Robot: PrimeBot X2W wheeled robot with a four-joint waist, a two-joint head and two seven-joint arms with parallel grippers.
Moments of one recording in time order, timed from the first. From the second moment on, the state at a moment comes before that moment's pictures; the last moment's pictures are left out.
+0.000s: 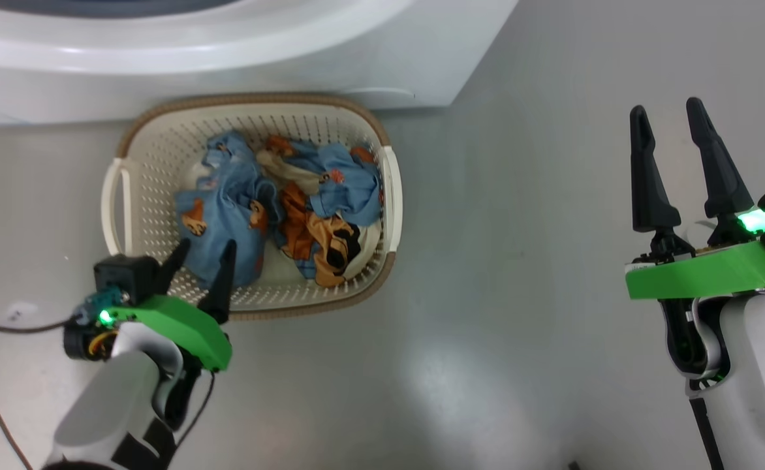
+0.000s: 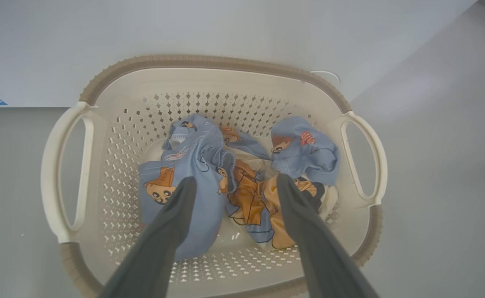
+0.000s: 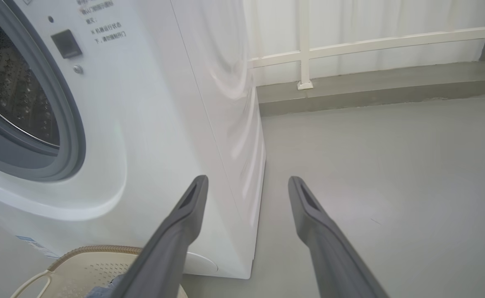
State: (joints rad) left arm -0.68 0.22 -0.52 0.92 -0.65 -0.13 -0.26; right arm -0.41 -0.14 0.05 0.14 0.35 0.13 -0.25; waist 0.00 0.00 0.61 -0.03
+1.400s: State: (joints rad) left arm -1.15 0.33 -0.76 1.27 -0.80 -0.13 -0.24; right arm -0.52 -0.11 0.10 0.04 0.34 0.13 -0.25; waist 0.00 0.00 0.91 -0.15
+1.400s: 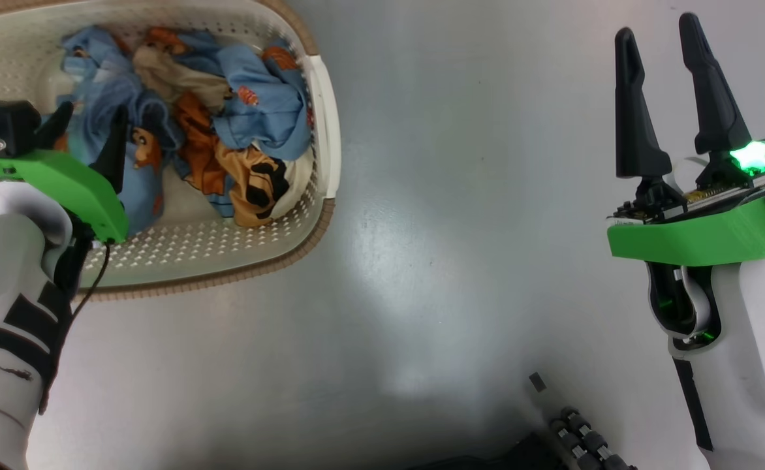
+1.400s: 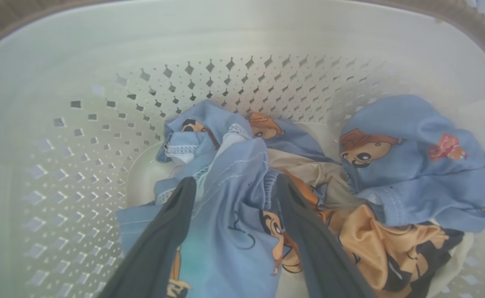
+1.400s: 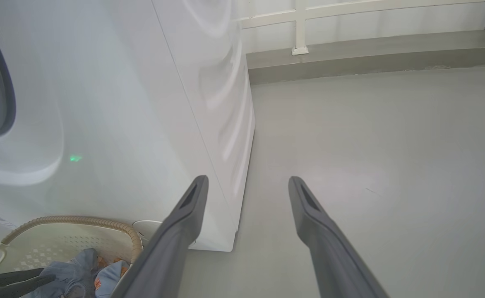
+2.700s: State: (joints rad) left arm -1.15 0.35 -0.90 1.29 -0.81 -0.13 -0.17; right arm -0.53 -0.09 0.16 0.02 0.34 0.13 -0.25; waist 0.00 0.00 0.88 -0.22
